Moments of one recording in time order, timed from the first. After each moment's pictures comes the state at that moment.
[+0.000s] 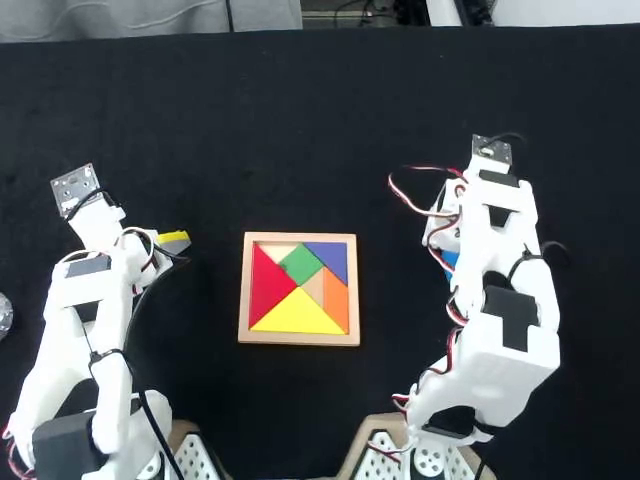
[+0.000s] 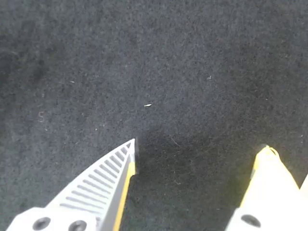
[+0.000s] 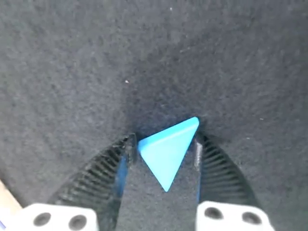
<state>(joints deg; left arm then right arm) -18.0 -23.0 60.4 34.0 12.9 13.7 15.7 19.5 61.0 -4.5</state>
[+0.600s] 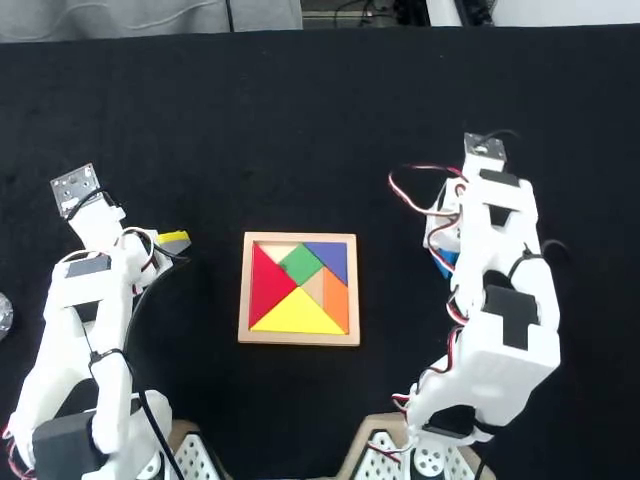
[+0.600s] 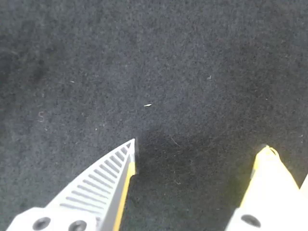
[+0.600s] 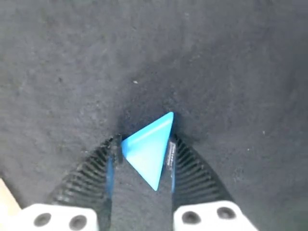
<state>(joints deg) -18.0 -23.0 60.4 34.0 12.9 13.7 15.8 18.6 61.0 3.3</state>
